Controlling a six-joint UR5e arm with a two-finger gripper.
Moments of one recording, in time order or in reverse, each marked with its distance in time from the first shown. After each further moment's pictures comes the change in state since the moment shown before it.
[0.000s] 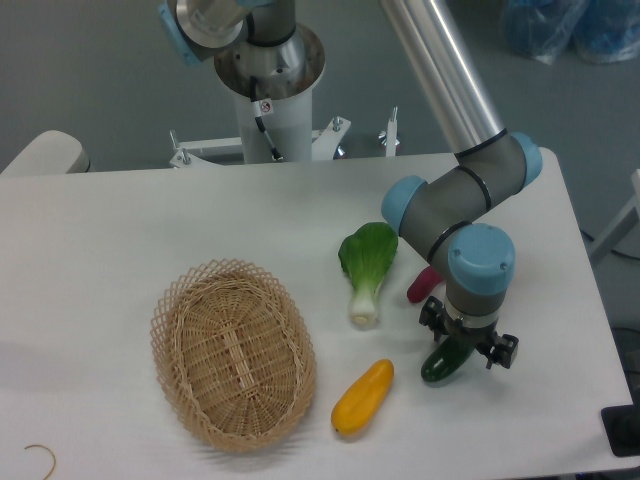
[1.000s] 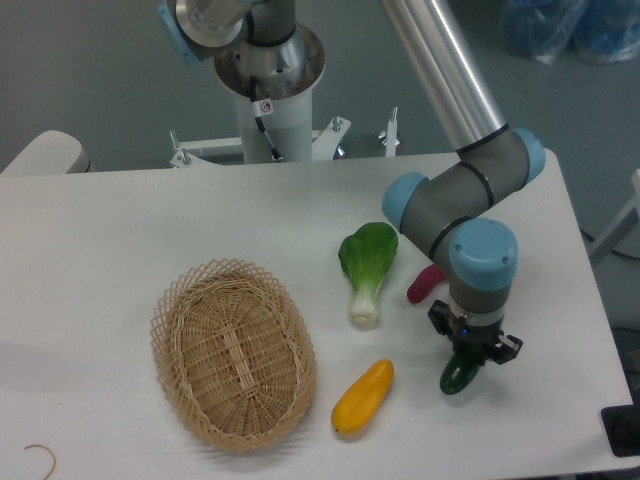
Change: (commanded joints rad) arm -0.002 0.061 0.095 -0.058 0.000 0.015
